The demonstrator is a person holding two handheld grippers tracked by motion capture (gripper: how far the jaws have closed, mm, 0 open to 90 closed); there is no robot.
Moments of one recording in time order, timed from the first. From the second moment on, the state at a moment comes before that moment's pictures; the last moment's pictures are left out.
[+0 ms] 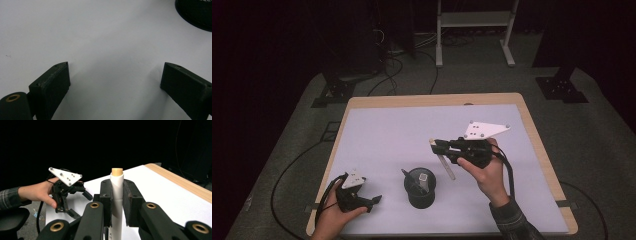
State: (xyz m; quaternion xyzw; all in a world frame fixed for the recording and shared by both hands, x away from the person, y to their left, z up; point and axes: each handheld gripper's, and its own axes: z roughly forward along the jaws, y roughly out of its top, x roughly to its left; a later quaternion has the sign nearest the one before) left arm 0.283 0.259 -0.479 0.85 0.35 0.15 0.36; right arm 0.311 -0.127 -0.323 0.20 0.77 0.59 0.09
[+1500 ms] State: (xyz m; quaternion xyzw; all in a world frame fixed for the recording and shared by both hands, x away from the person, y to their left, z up) left arm 0.283 0.259 -0.478 0.85 0.35 0.15 0.36; right arm 0.310 -0.053 -0.334 0.16 0.78 0.60 0.06
